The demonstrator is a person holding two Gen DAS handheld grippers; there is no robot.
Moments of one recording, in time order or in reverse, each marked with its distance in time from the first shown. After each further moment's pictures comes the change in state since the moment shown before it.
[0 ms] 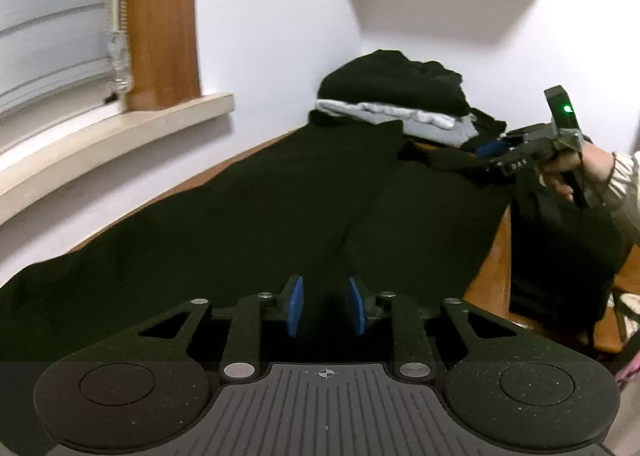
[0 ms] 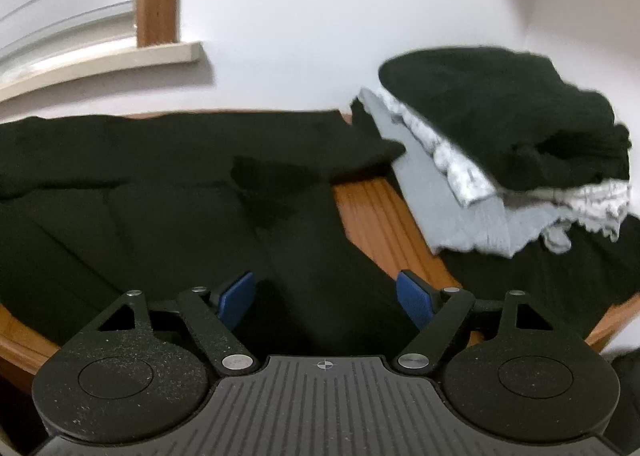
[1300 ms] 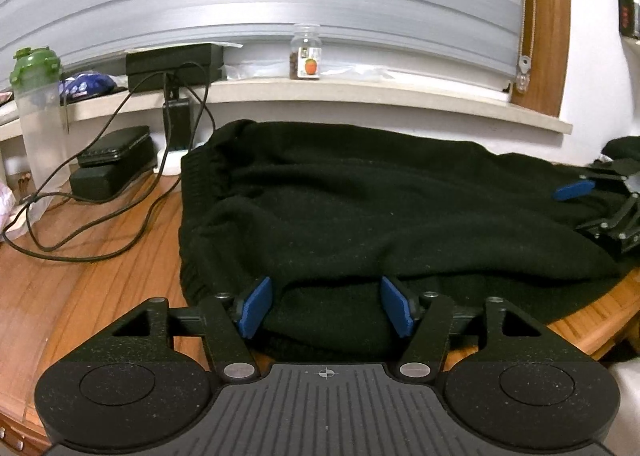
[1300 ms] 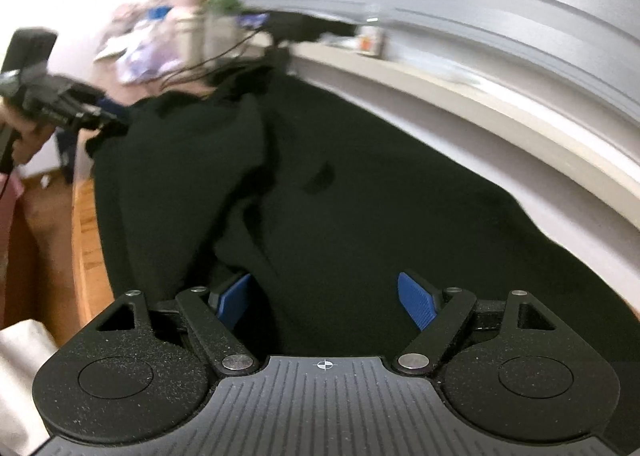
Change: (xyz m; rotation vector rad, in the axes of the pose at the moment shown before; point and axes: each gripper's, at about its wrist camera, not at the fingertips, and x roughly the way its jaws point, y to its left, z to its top) left arm -0.316 0.102 -0.211 -0.498 -0.039 0.683; right arm 0.016 0.479 0.080 -0.672 -0.102 0.800
